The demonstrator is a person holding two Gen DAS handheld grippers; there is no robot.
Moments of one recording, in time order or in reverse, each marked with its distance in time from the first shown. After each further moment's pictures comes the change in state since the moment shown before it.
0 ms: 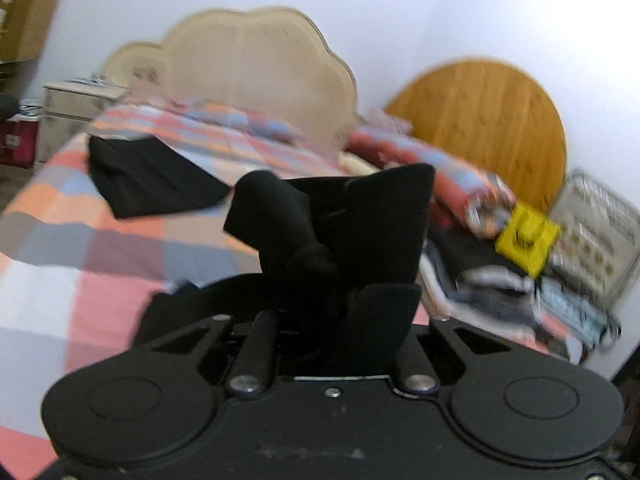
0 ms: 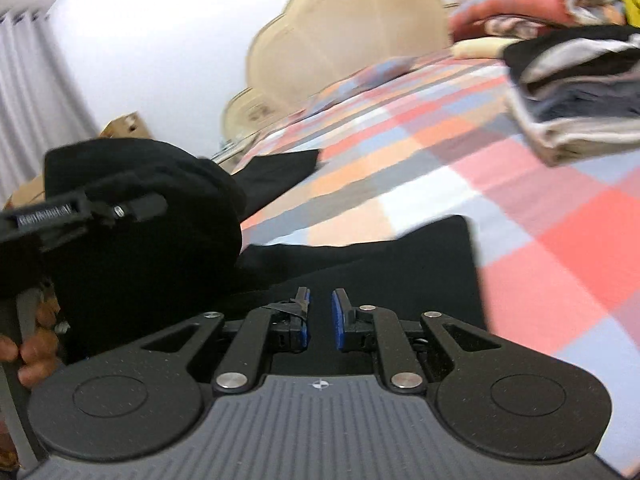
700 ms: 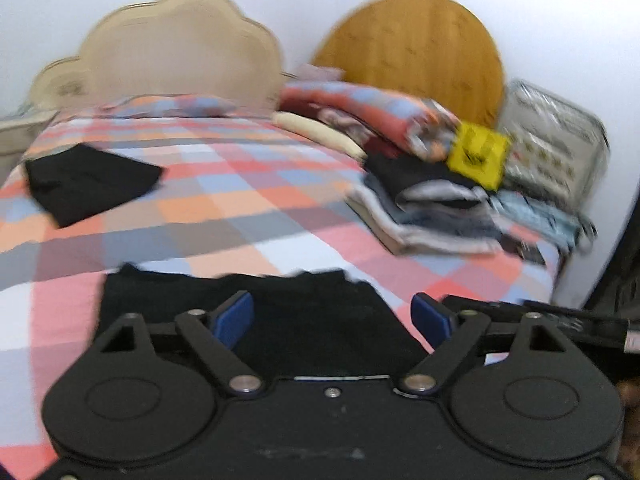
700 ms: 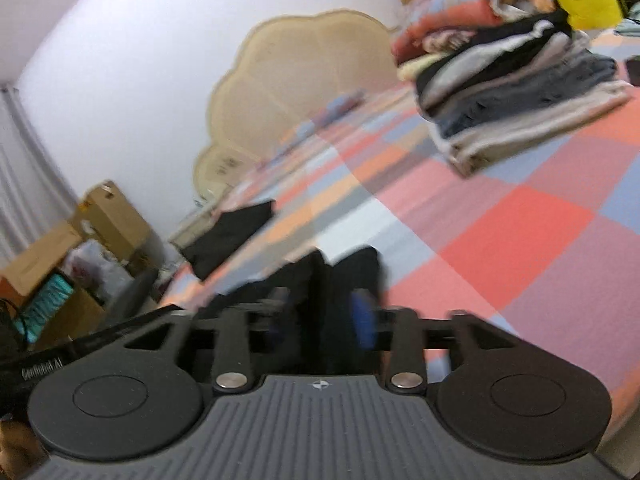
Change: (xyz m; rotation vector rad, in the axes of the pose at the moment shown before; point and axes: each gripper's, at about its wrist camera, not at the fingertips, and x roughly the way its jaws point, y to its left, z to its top) left arm 0.003 -0.029 -0.029 0.192 0.097 -0.098; right arm -0.038 -0.043 0.007 0.116 -0.139 0.019
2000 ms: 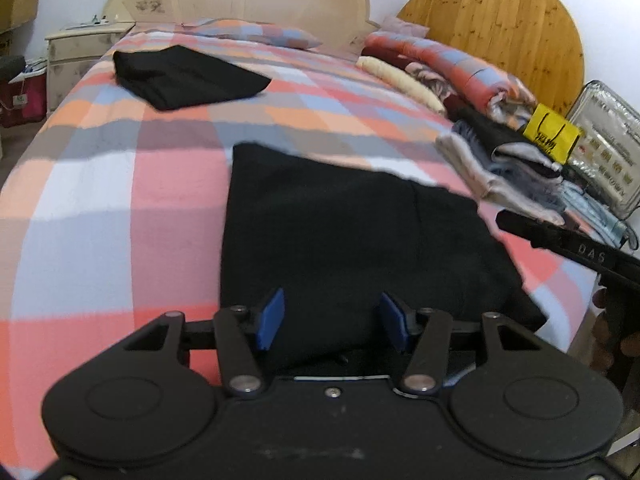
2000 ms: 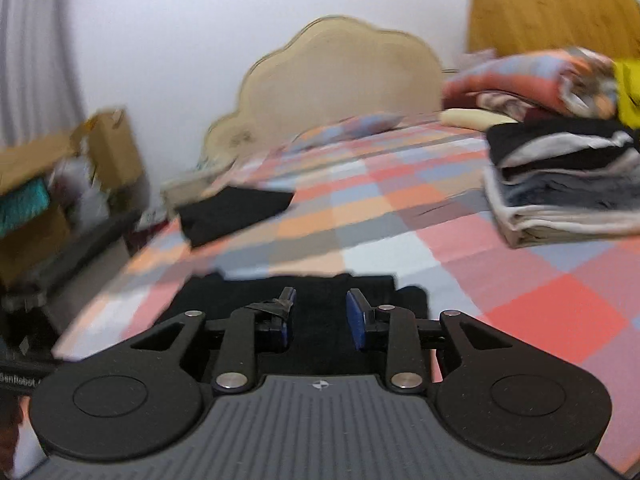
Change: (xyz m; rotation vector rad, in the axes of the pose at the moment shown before) left arm -0.026 0.081 -0.053 -0.175 0.184 0.131; right arm 0.037 0.064 -0.027 -0.401 0.055 -0.125
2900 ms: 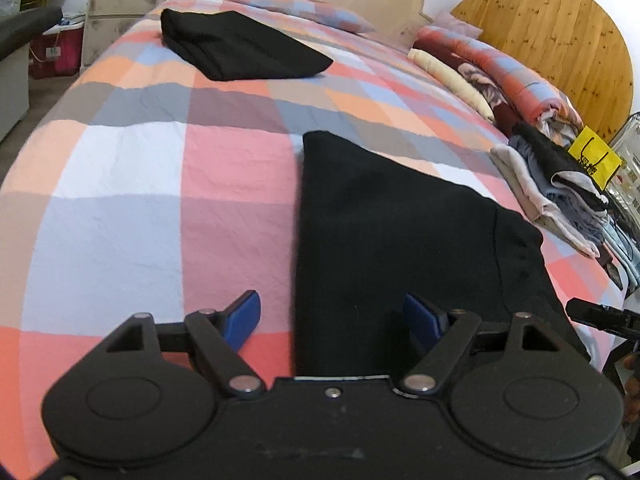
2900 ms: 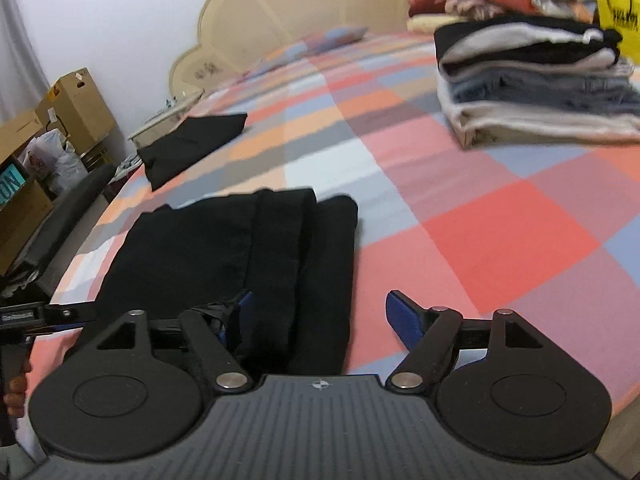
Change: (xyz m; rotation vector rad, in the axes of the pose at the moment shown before) left arm 0.029 0.054 0.024 -0.132 0.057 0.053; right arm 0.015 -0.069 -0.003 0.189 0.254 0.010
